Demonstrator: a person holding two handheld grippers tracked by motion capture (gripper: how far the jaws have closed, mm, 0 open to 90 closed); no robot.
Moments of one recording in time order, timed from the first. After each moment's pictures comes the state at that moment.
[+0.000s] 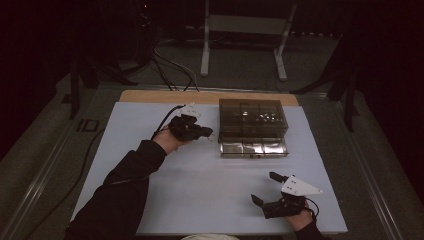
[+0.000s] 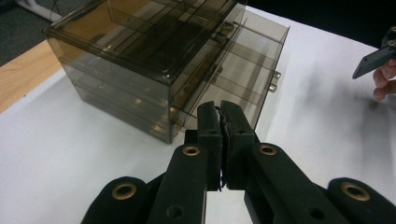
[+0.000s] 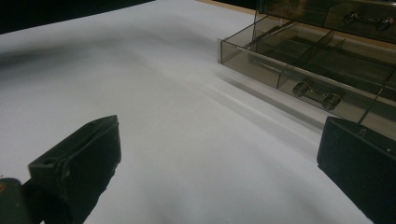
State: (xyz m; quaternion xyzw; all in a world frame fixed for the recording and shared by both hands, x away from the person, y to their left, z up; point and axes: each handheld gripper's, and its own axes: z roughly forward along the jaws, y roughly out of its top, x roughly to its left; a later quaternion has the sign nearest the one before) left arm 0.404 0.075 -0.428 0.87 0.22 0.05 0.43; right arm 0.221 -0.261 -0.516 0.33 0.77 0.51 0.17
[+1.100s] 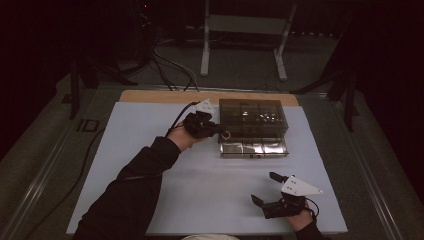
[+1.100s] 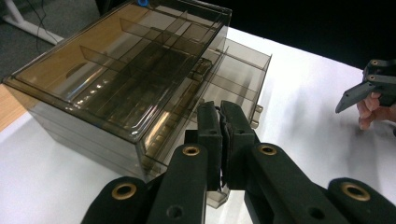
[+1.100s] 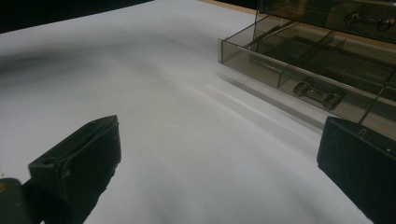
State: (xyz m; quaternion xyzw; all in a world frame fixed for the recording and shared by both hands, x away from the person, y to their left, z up) left arm 0.406 0.036 -0.417 0.87 0.20 0.04 0.45; right arm 0.221 -0.261 -0.516 0.33 0.77 0.51 0.17
